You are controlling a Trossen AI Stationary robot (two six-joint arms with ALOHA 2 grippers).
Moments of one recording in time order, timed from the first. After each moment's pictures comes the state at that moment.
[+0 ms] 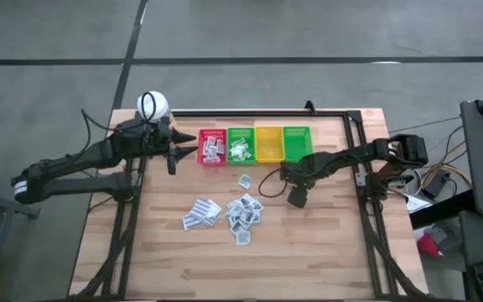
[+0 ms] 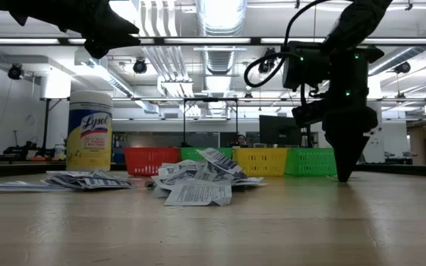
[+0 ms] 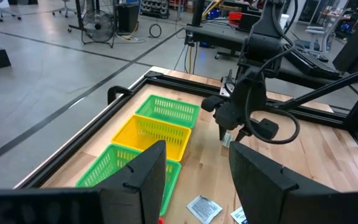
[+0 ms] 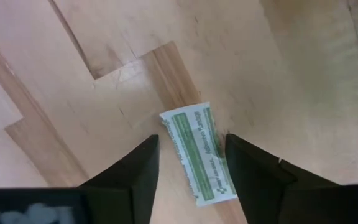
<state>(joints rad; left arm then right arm) 0.38 0.65 0.63 -0.14 0.13 -0.09 -0.09 1.63 0.80 -0.65 0.02 0.39</state>
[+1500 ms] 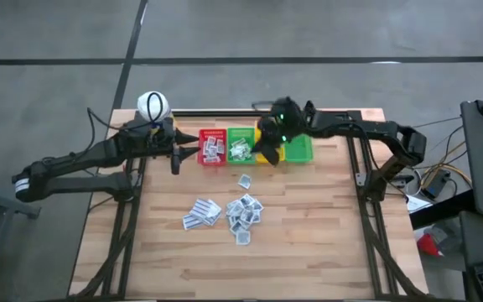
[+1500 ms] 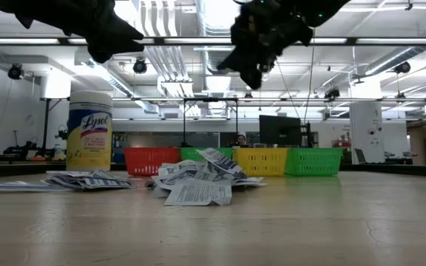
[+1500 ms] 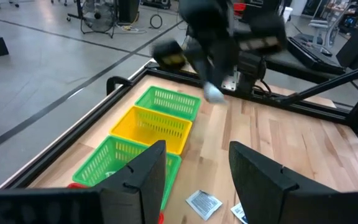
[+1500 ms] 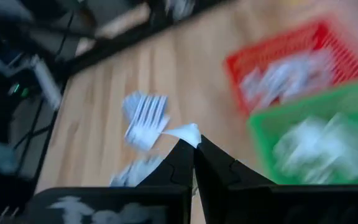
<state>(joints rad) 0.37 0.70 0.63 -0.13 0.13 -0.10 -0.39 1.62 1.25 -0.26 -0.52 0.20</state>
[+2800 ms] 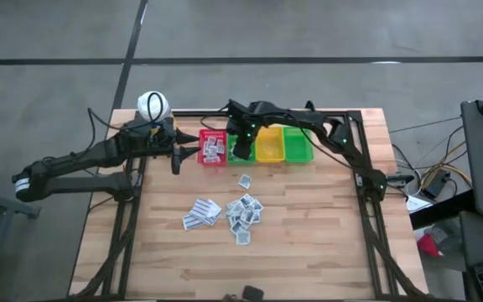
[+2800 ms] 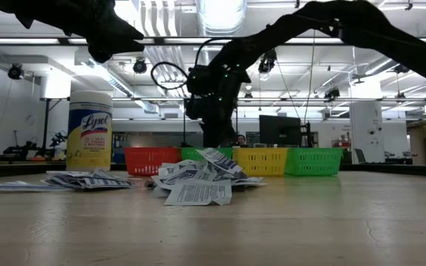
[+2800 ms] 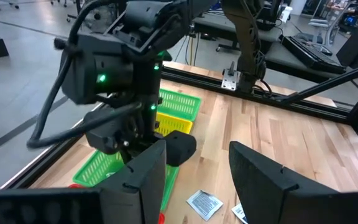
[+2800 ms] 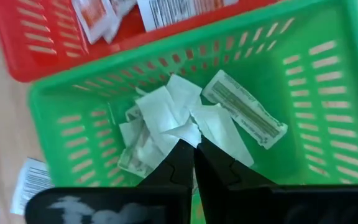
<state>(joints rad) 0.37 0.70 0.63 -0.13 0.13 -0.09 -0.43 2.37 2.06 -0.96 -0.20 -0.10</state>
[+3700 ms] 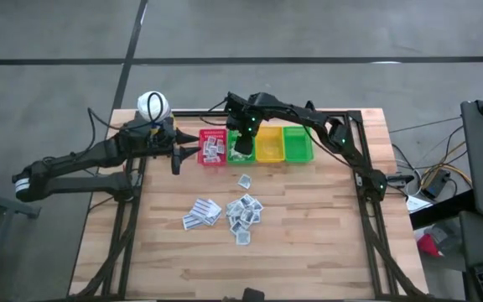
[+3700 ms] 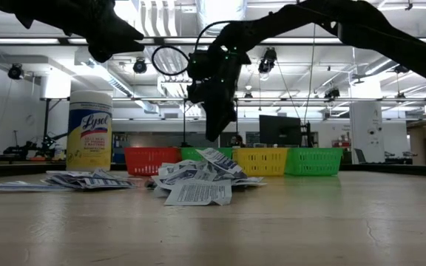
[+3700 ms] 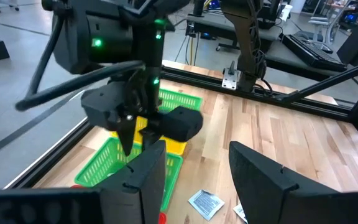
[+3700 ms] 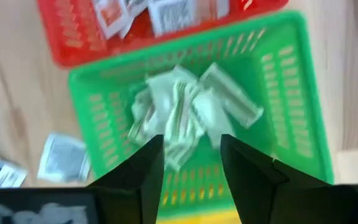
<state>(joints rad) 0.37 0.70 0.63 -0.13 0.13 -0.08 -0.42 2.38 2.25 -1.19 -0.18 -0.15</state>
